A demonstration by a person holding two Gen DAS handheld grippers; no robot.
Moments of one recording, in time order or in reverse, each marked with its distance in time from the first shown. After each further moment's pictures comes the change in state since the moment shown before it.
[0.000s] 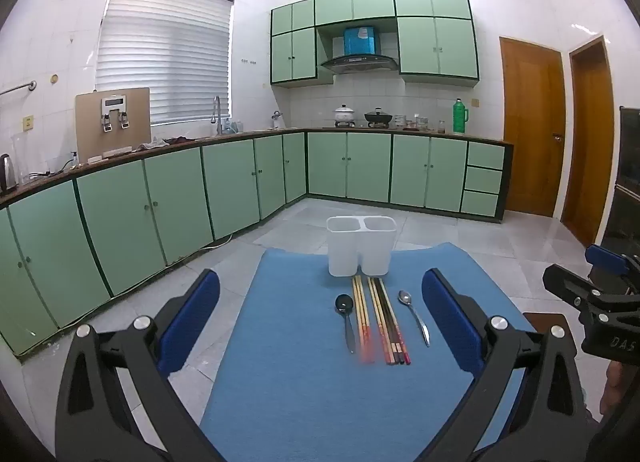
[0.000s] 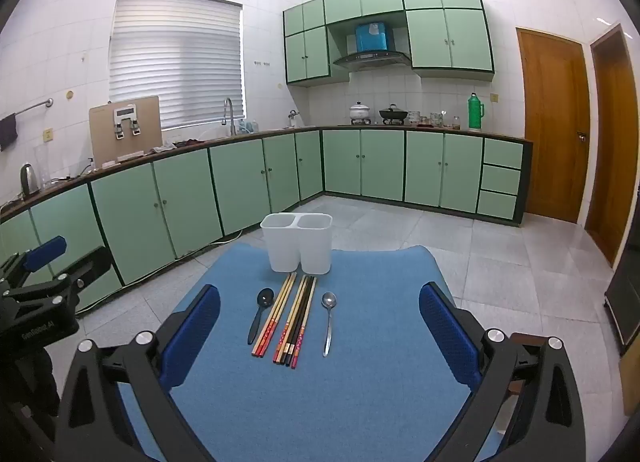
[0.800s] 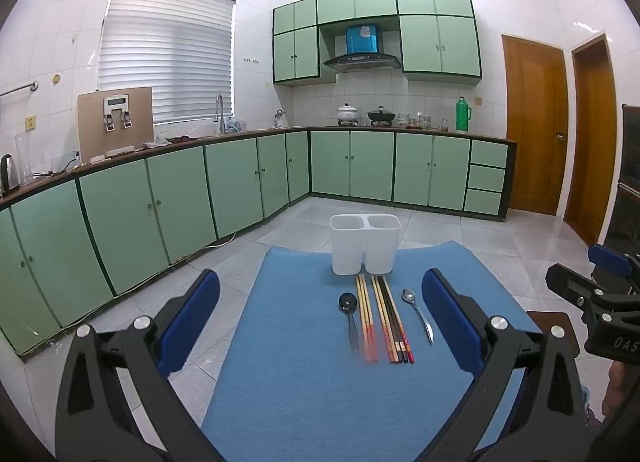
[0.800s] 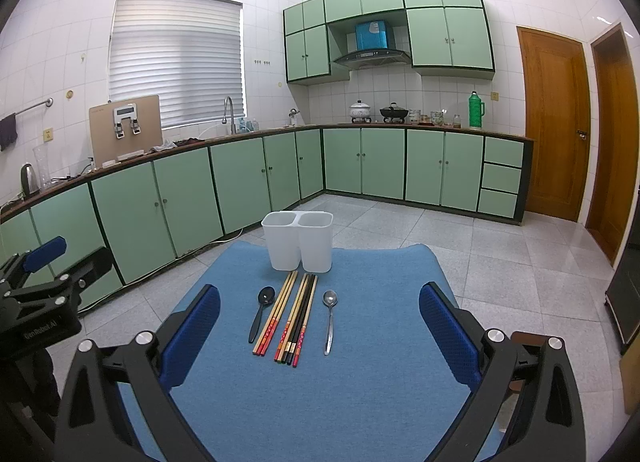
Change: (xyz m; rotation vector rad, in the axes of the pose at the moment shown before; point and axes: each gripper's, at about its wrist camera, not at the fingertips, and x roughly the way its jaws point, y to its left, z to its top) left arm -0.005 0.003 -0.001 0.003 0.001 0.009; right arm 0.001 0.000 0.000 0.001 0.006 0.000
